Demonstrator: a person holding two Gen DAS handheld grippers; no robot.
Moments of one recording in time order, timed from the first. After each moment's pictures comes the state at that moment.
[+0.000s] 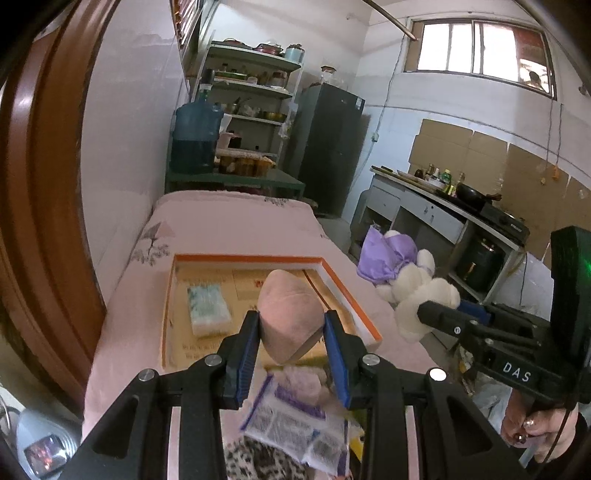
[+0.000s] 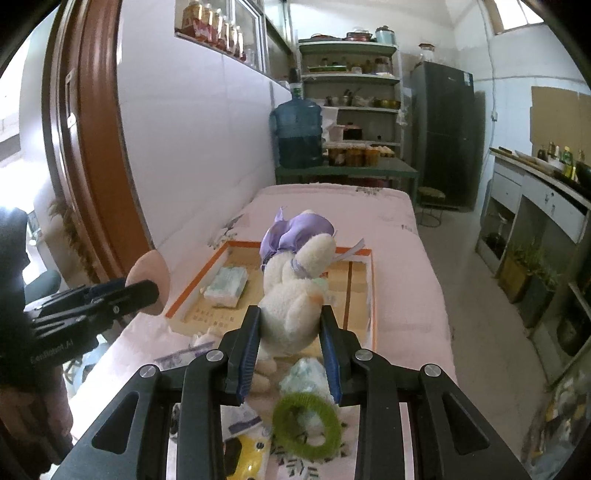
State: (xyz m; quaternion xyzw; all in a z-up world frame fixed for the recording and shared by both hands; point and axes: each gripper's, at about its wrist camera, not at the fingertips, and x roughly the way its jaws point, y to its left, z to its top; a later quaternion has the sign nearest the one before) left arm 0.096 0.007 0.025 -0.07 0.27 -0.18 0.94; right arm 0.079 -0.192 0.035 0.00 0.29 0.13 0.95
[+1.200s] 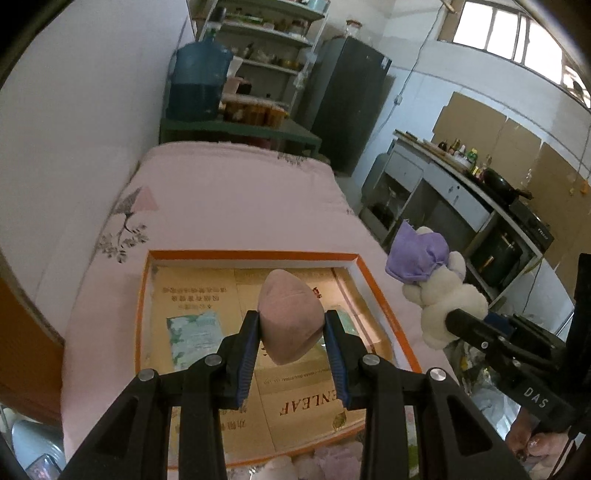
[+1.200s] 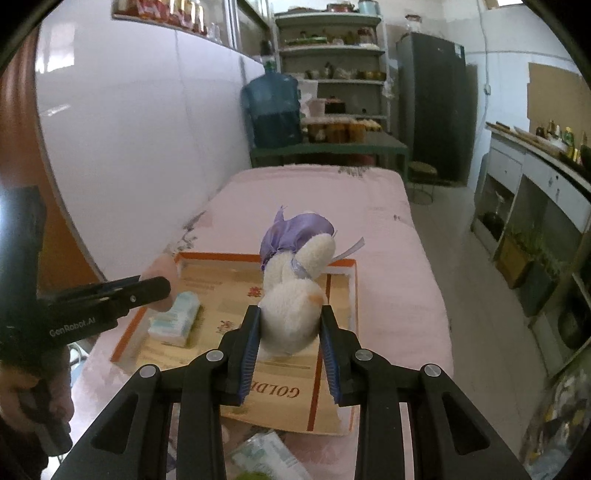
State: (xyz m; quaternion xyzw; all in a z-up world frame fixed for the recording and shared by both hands) left arm 0.253 -0.008 -0.006 -0.09 0.39 -0.18 0.90; right arm 0.210 -0.208 0.030 0.01 0.34 0.10 0.93
